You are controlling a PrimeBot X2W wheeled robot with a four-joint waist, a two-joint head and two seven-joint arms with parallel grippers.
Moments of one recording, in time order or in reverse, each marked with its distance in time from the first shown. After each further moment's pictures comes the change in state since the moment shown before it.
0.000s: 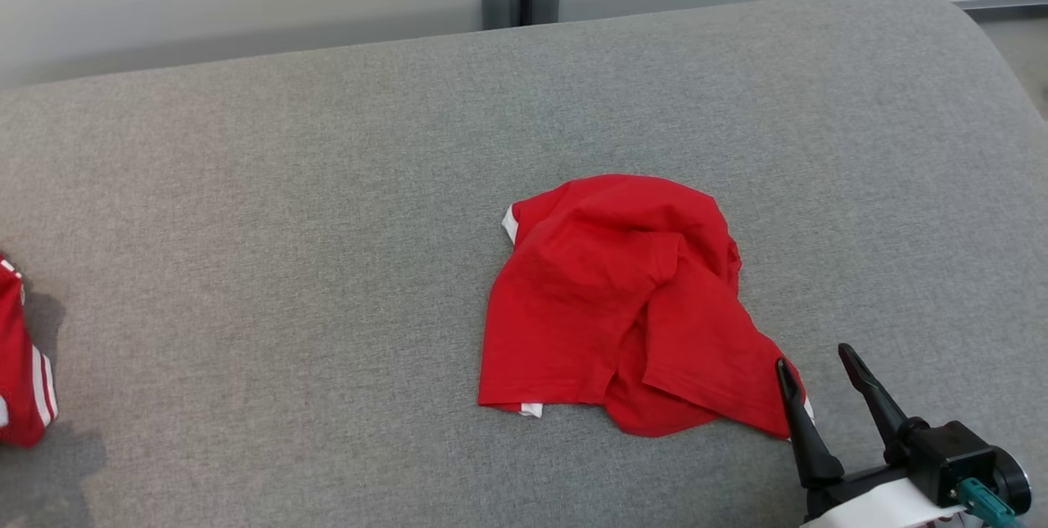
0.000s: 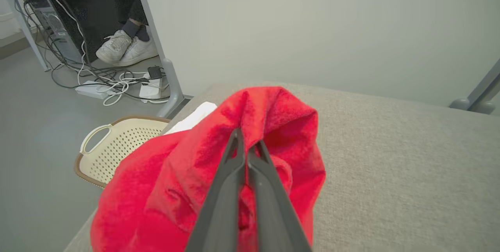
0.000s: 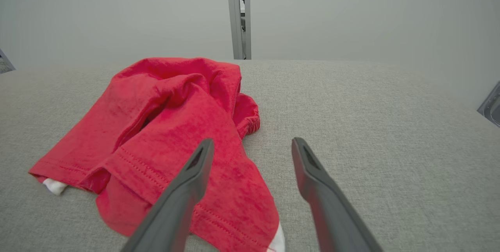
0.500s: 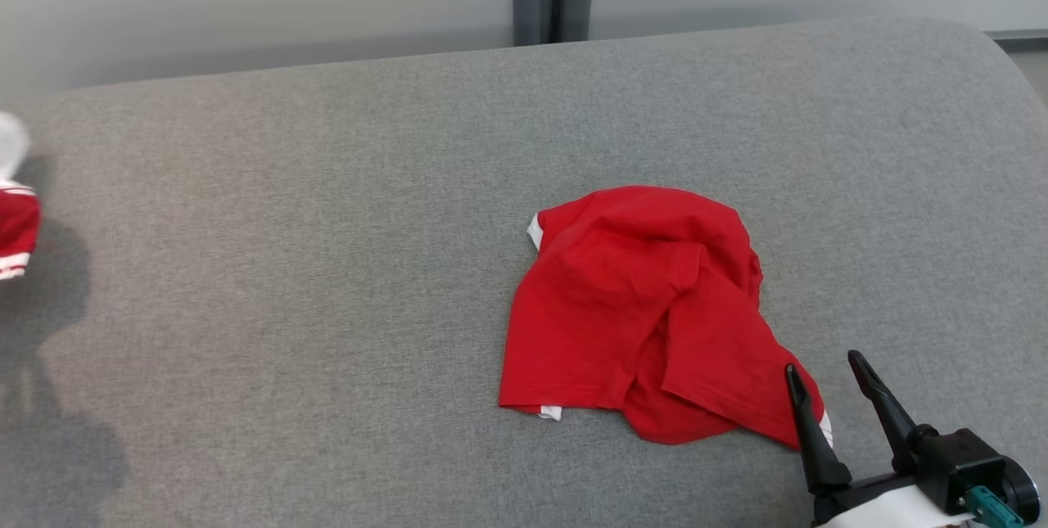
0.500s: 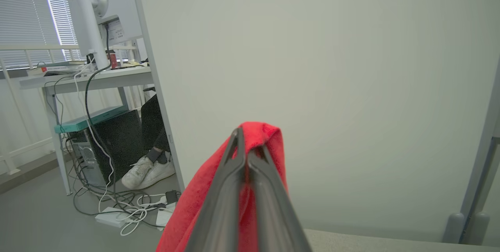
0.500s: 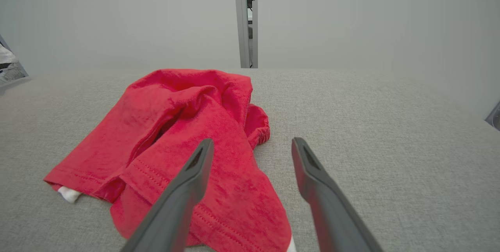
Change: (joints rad) left arm -0.030 0.176 0.106 -0.506 0.013 0.058 0.153; right arm 0.019 0.004 -0.017 -0.008 -0.001 0.000 0.000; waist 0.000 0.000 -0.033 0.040
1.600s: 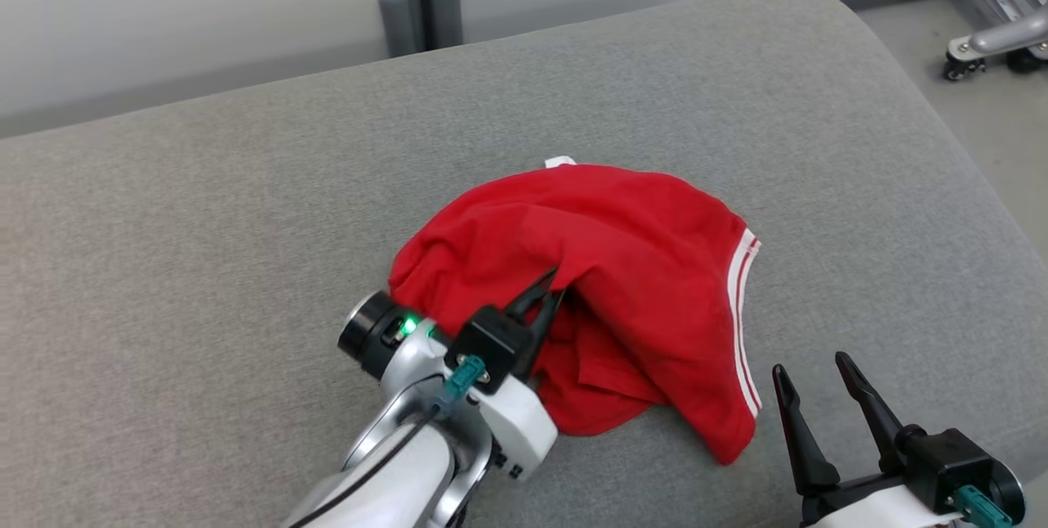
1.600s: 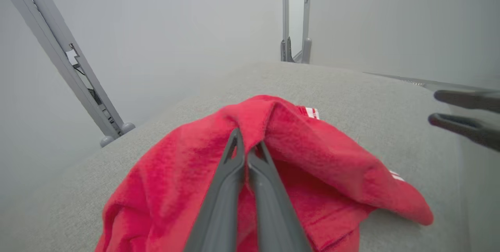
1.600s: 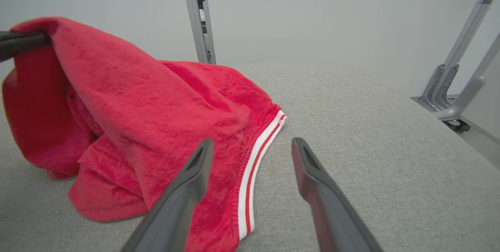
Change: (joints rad) left arm -0.049 -0.573 -0.945 0.180 0.294 -0.074 -0.110; right arm -0.006 0.011 0.017 0.010 0.010 0.000 0.000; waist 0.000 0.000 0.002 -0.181
